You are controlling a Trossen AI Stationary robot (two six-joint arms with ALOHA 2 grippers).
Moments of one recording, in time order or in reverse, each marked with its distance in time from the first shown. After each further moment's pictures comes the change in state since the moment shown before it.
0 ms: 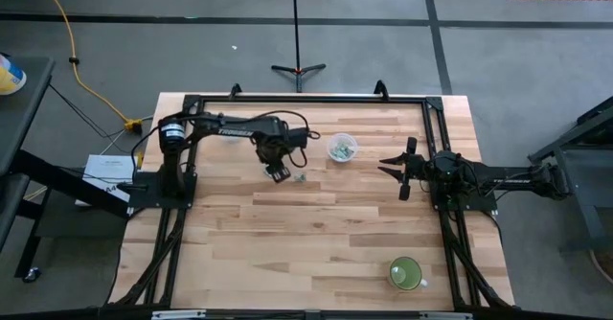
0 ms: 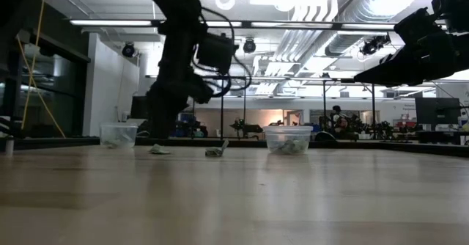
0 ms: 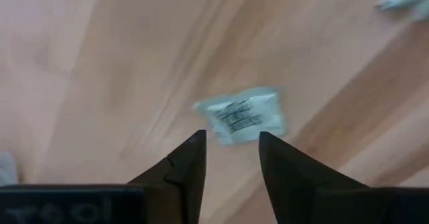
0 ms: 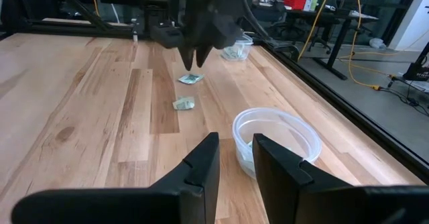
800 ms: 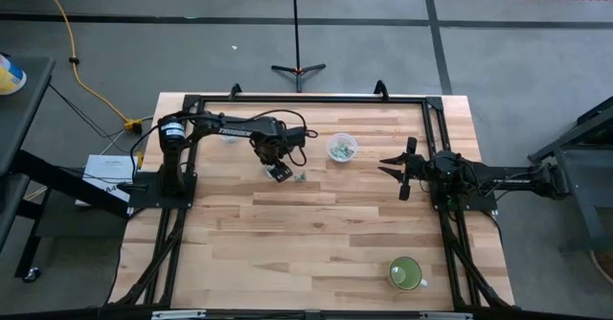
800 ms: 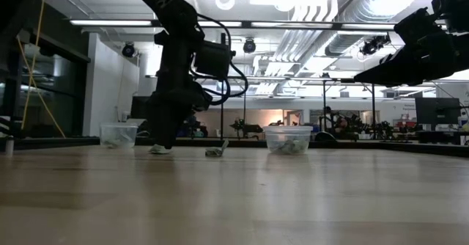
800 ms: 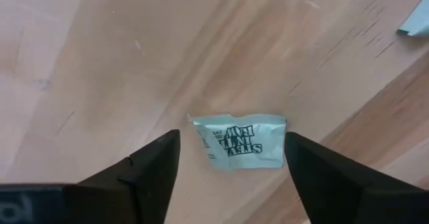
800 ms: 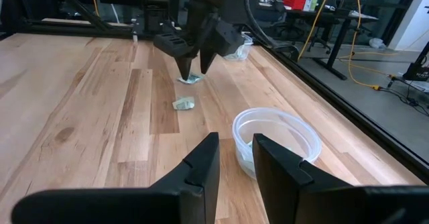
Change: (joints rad) left arm 0.029 0.000 -0.071 0.115 0.037 -0.048; right arm 0.000 0.000 0.000 0.001 0.000 0.000
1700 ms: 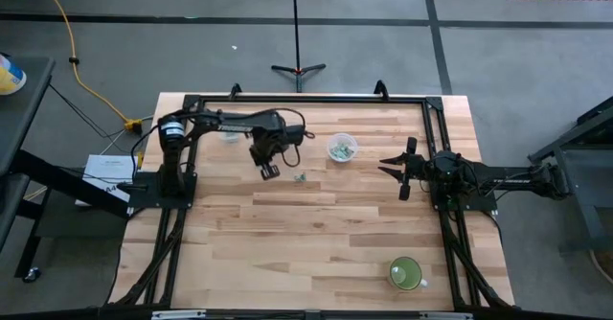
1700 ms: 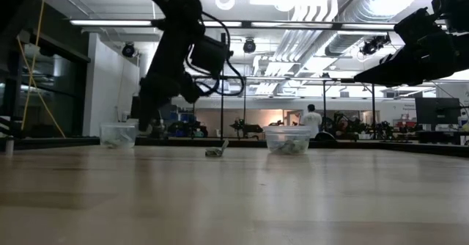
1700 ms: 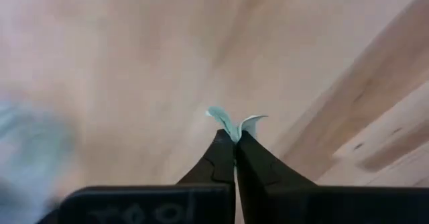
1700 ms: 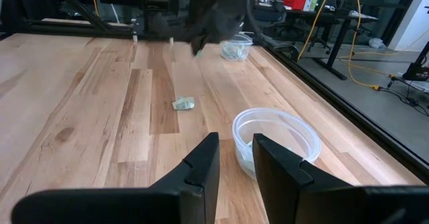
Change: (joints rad) left arm 0.014 0.002 0.088 -0.284 -0.073 0.196; right arm 0.000 0.000 0.000 0.001 0.000 0.000
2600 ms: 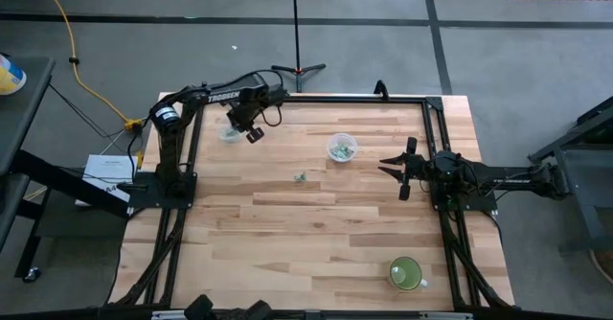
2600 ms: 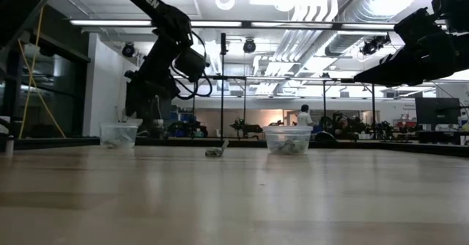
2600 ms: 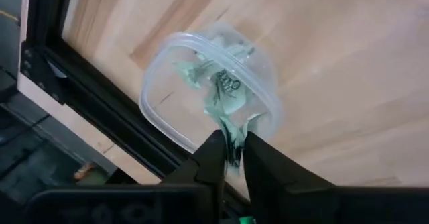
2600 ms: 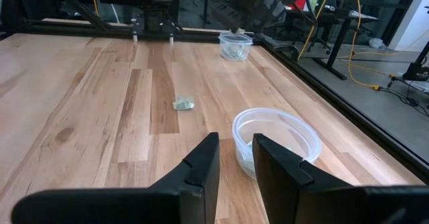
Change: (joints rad) left arm 0.339 -0.002 0.105 -0.202 -0.260 -0.054; right arm 0.000 0.000 0.000 0.000 0.000 0.000
